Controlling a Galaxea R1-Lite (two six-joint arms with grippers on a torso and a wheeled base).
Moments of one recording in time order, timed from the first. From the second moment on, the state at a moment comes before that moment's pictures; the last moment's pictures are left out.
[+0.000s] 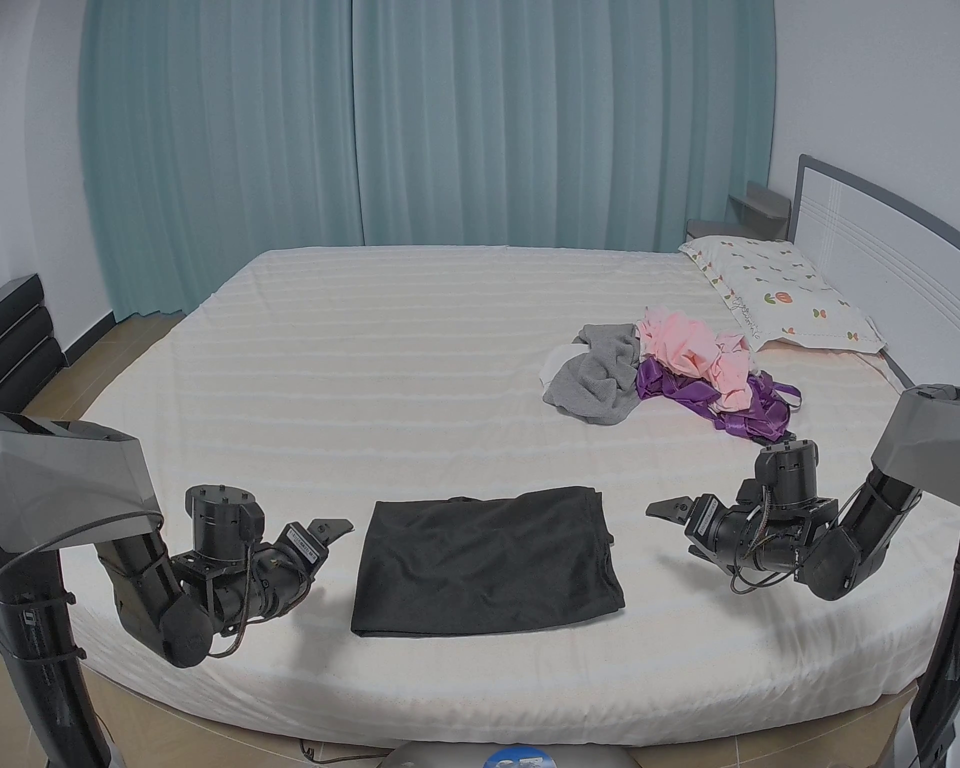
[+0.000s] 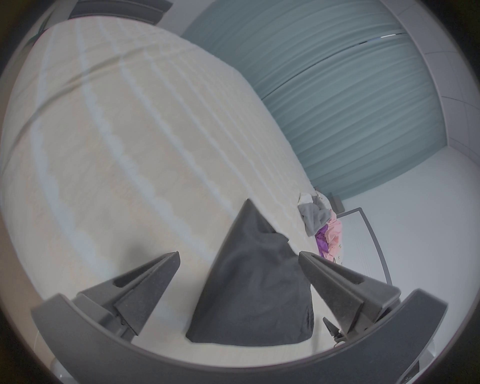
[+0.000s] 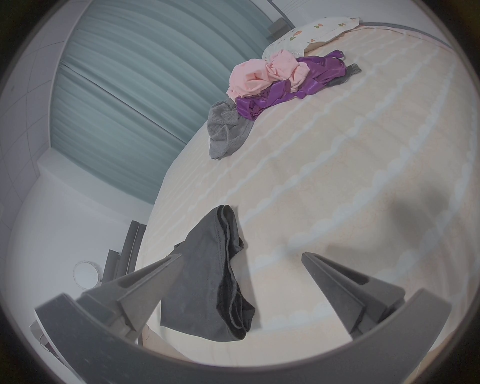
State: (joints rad) left arm -0.25 2.16 -0.43 -1.17 -0.09 -1.03; right arm 0.24 2.14 -0.63 -0.90 0.19 0.80
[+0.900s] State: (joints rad) left arm -0.30 2.45 -1.01 -0.94 -0.03 -0.88; right arm 0.28 2.18 -0.64 -0.91 0.19 0.80
